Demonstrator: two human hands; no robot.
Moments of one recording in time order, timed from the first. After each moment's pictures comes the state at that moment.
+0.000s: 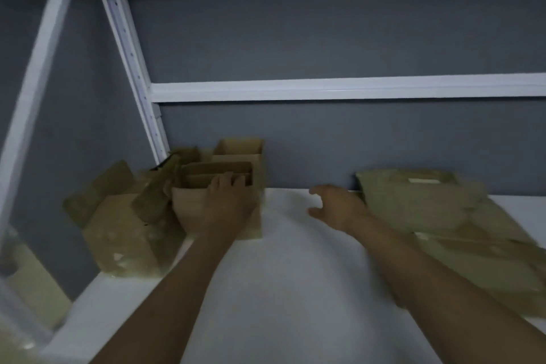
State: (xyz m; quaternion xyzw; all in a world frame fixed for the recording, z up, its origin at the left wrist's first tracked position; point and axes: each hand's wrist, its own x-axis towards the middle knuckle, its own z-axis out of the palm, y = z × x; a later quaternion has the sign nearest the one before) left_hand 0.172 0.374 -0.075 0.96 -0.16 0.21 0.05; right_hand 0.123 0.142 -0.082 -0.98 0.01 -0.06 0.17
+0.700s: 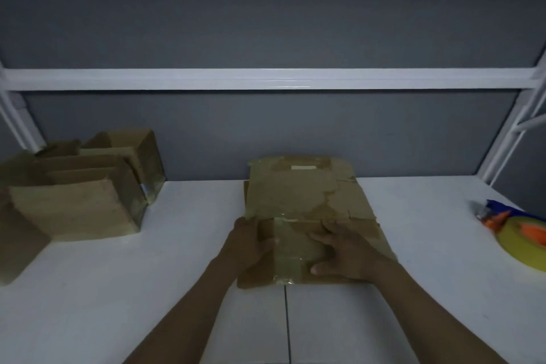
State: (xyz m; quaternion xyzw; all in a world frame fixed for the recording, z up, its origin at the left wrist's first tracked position) left_hand 0.052 0.106 -0.153 0.93 -0.20 -0.13 0.28; right_hand -0.048 -0.121 -0.153 -0.98 0.04 0.12 0.15
